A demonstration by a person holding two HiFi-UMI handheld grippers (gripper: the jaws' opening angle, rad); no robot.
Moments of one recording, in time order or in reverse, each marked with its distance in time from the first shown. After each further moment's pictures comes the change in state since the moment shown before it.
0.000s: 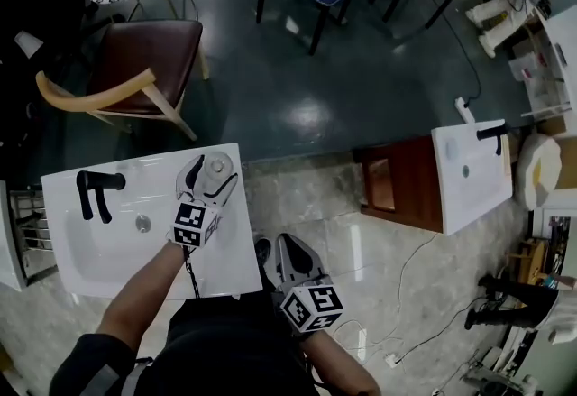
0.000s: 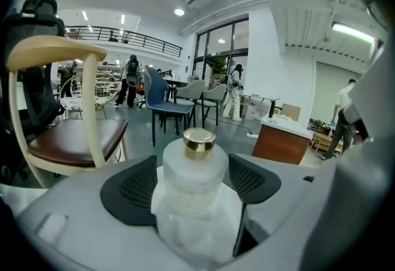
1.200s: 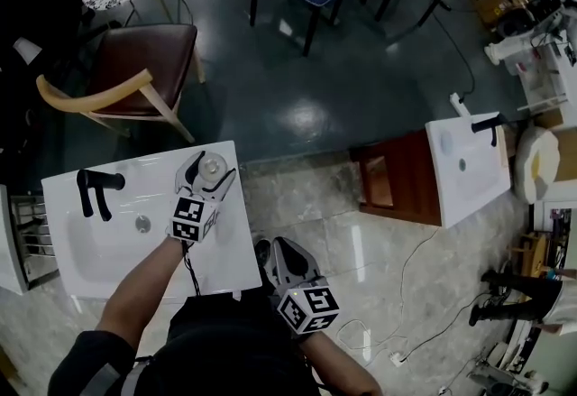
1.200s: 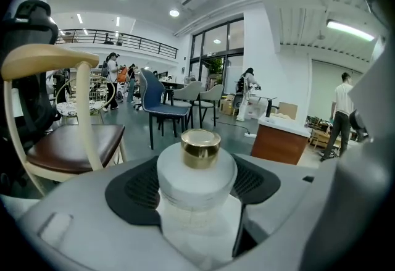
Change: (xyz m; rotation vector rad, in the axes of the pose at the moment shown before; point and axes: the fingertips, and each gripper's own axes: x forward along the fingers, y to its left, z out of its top) left arm 0.000 -0.010 0.010 0.037 -0.013 -0.017; right arm -0.020 0.007 -0.014 -0.007 0.014 0.007
